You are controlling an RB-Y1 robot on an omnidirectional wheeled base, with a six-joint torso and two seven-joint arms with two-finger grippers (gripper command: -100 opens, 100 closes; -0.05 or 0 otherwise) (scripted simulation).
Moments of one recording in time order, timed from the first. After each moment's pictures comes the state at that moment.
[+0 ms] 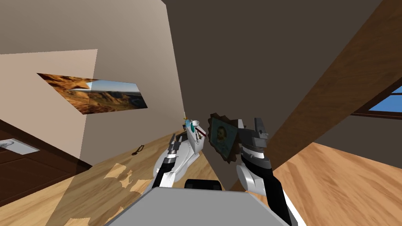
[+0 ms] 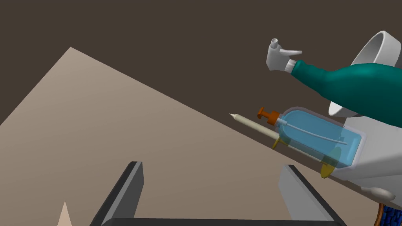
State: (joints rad) left arm 0.34 0.16 -0.11 -1.66 0.17 -0.75 0.25; right arm 0.46 0.01 0.02 -2.37 0.01 -0.63 0.00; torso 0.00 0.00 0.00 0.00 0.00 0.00
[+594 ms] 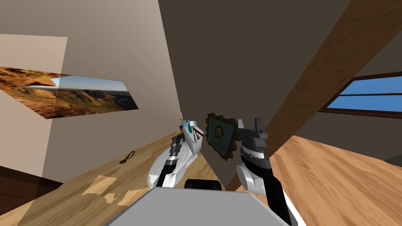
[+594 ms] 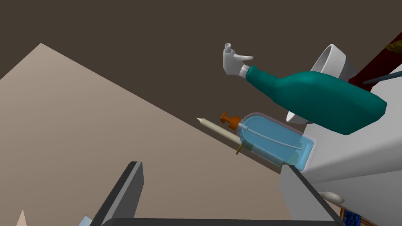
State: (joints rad) left arm 0.28 0.16 -0.13 -1.45 0.21 -0.84 0.26; right arm 0.46 0.01 0.02 -2.37 0.01 -0.63 0.00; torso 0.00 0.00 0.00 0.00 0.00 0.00
